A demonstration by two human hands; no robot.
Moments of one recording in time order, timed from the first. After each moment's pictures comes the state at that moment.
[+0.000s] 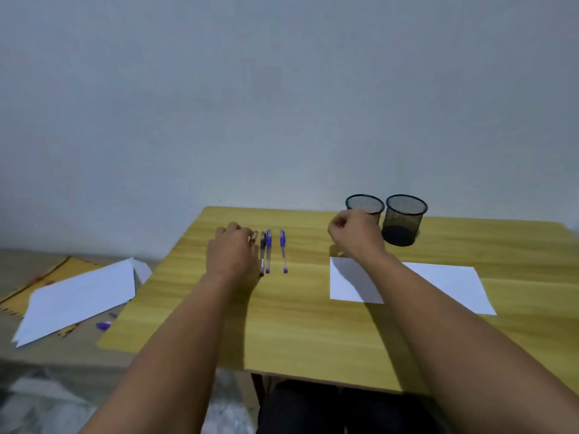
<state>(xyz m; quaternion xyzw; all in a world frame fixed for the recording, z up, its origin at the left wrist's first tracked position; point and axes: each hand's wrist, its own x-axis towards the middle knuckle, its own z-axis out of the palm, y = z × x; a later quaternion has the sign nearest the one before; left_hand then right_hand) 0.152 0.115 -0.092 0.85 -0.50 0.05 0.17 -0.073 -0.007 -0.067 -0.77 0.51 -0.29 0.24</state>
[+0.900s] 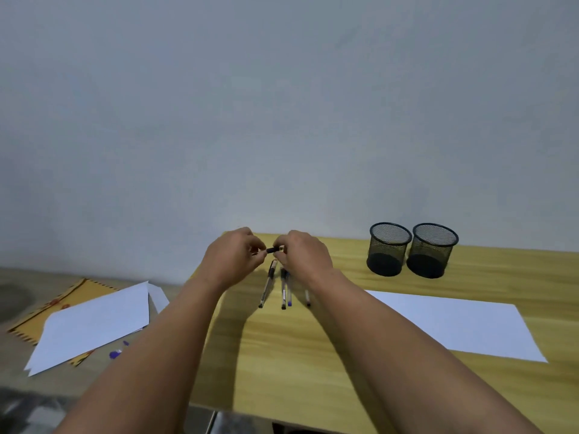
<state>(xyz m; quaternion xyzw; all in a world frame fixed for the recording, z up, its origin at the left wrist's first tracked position) 0.211 0.121 -0.045 0.76 -0.60 0.08 0.24 0.066 0.014 -0.067 -0.90 0.35 -0.22 0.10</state>
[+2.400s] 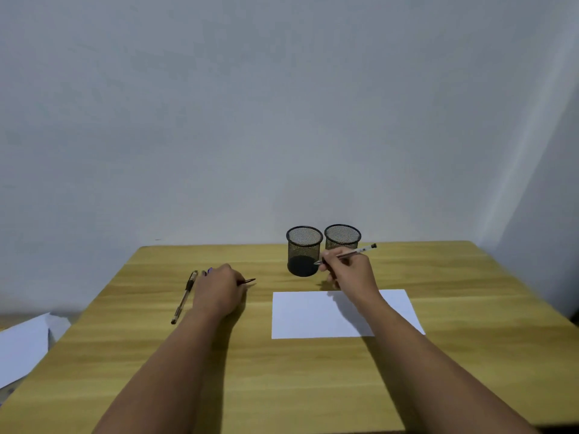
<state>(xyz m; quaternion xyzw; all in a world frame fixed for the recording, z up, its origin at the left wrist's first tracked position) 0.097 0.044 -0.113 0.80 -0.59 0.05 0.11 -0.169 -0.035 -0.093 -0.56 0.44 -0.49 0.51</state>
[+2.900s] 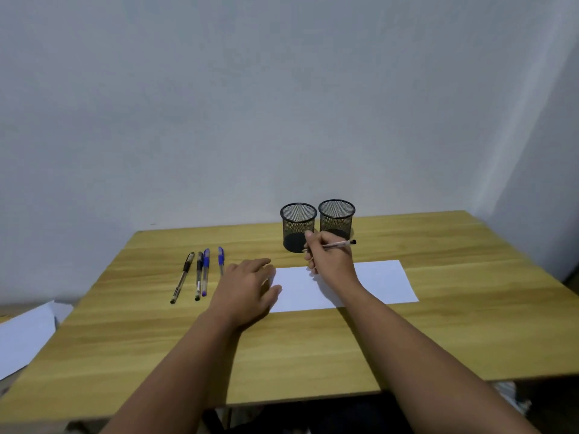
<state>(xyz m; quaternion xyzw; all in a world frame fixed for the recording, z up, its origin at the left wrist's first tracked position) 0.051 0.073 -0.139 0.66 -0.74 0.07 0.12 -0.146 -0.014 -0.121 -0.56 0.41 -0.51 0.51</state>
